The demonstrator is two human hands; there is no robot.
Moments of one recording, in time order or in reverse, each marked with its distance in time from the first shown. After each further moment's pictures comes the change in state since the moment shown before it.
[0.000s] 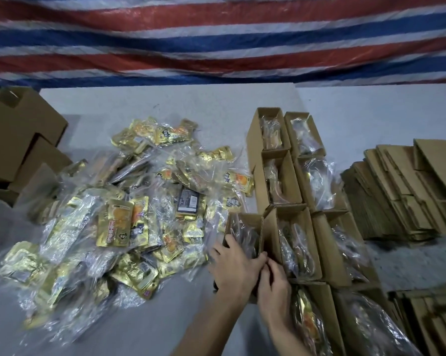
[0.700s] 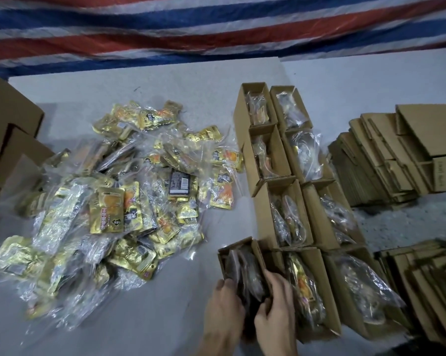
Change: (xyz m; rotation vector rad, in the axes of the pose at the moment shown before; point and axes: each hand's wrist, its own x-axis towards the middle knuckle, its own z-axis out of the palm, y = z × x) left_hand -0.079 -0.091 0.032 0.034 -0.261 0.218; right_hand -0.093 0.033 -0.027 -0.240 0.025 -0.071
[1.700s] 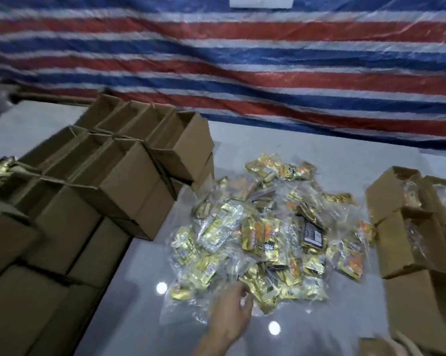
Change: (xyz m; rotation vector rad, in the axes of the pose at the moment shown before) left_hand -0.042 -0.227 -0.174 -0.324 0.408 0.005; right_hand 0.010 -0.133 0.097 -0.010 0.273 0.142
